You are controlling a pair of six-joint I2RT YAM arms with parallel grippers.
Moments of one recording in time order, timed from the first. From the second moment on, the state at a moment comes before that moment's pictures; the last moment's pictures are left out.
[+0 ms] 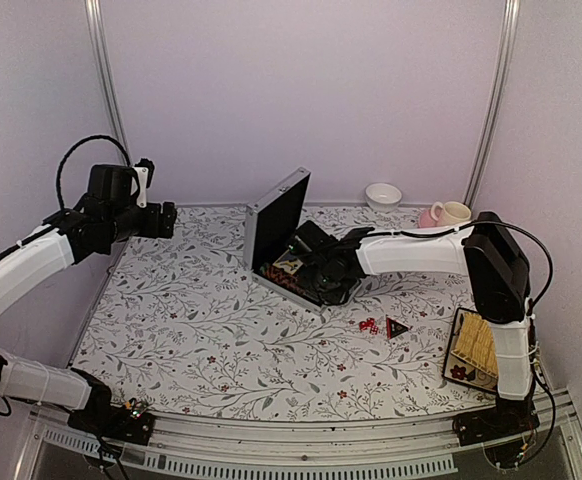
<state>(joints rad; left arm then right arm) -0.36 1.19 1.03 -0.36 -0.30 -0.08 0.92 2.13 1.61 -0.56 0.35 1.30</state>
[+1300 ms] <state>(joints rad) -0.36 1.15 0.98 -0.30 -0.27 -0.04 0.74 1.64 1.14 -0.33 0.15 0.86</state>
